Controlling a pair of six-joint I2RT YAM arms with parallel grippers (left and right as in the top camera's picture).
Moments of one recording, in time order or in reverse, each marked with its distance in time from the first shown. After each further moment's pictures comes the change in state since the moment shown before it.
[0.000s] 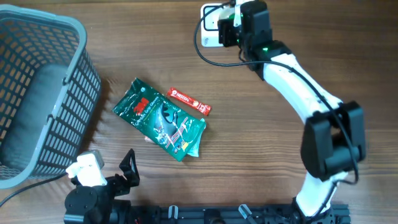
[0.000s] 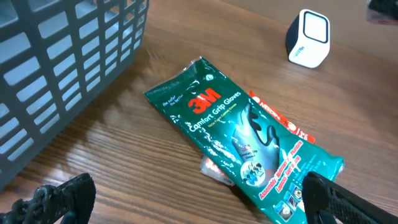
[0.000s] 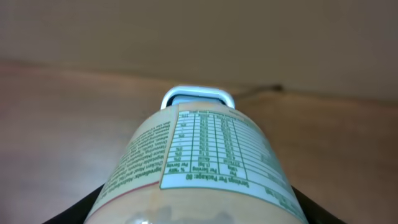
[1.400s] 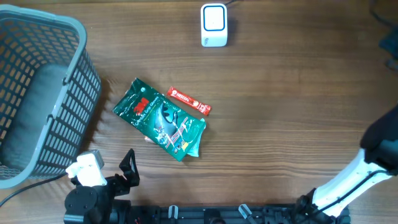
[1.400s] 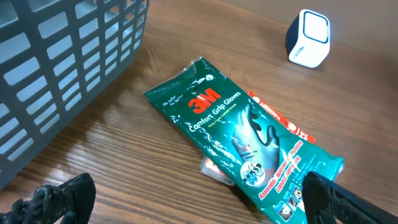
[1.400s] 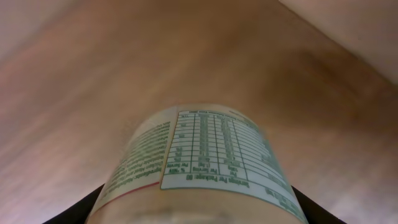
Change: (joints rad) left arm 0.000 0.000 0.000 0.000 0.000 0.000; right arm -0.894 0.122 0.347 -0.601 0.066 0.061
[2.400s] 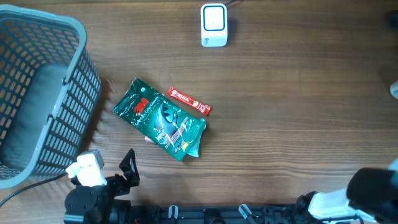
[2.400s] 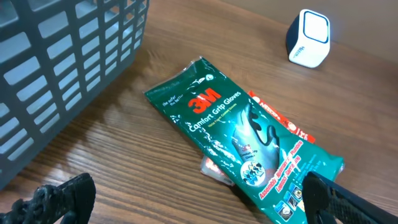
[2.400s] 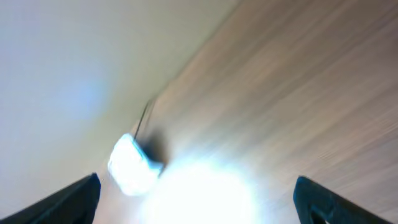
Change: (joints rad) left arm 0.000 0.000 0.000 0.000 0.000 0.000; right arm 0.092 -0.440 0.021 -0.444 -0.587 0.261
